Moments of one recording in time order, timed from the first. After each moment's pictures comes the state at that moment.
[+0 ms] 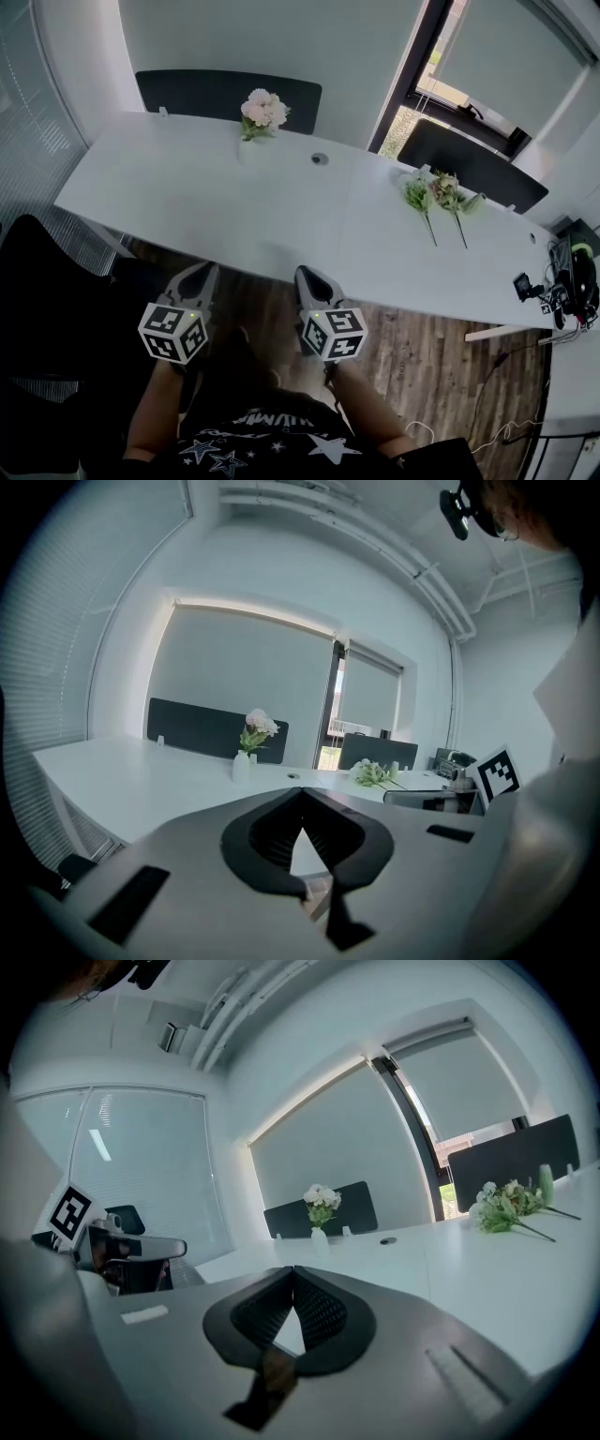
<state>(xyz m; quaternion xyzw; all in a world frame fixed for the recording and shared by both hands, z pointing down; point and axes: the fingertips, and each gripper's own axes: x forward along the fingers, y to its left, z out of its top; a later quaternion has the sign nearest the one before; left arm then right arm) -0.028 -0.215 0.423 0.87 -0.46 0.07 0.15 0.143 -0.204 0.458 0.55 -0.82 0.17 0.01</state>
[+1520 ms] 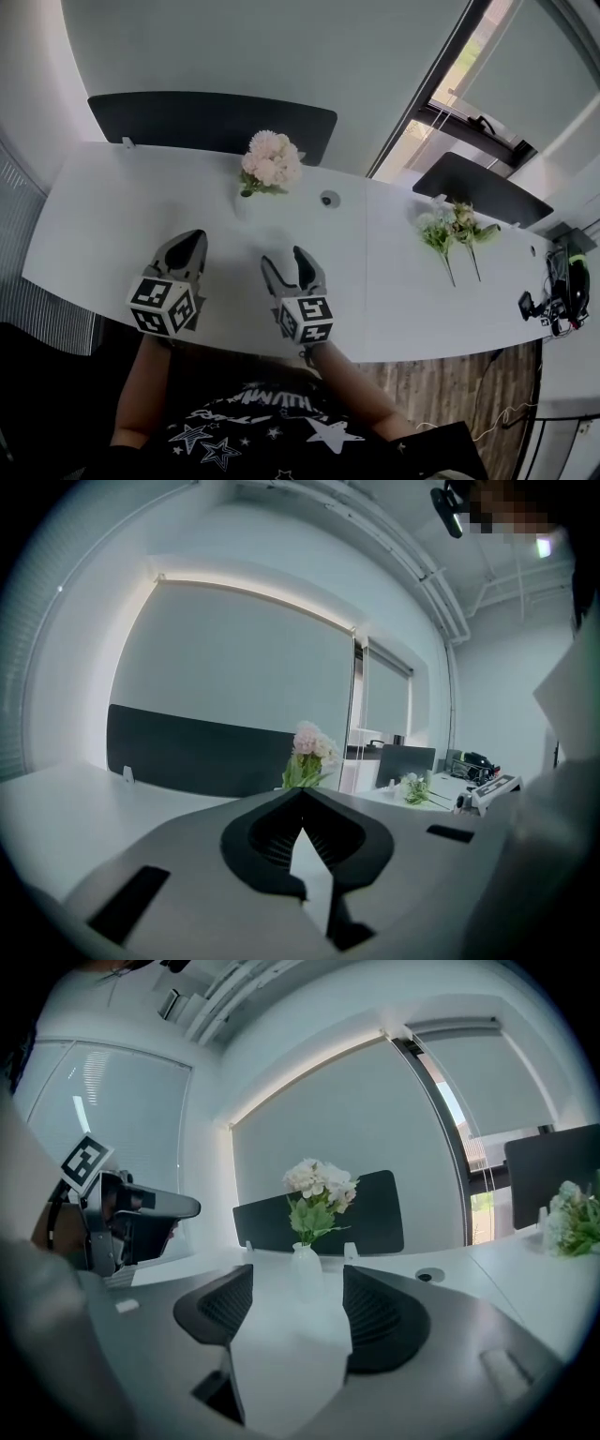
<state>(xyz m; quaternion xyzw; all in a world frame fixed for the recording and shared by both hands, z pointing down) -0.068 -0.525 0.420 0.90 -0.42 0.06 0.11 0.077 -0.481 0.493 0.60 -0.79 0.13 0.03</state>
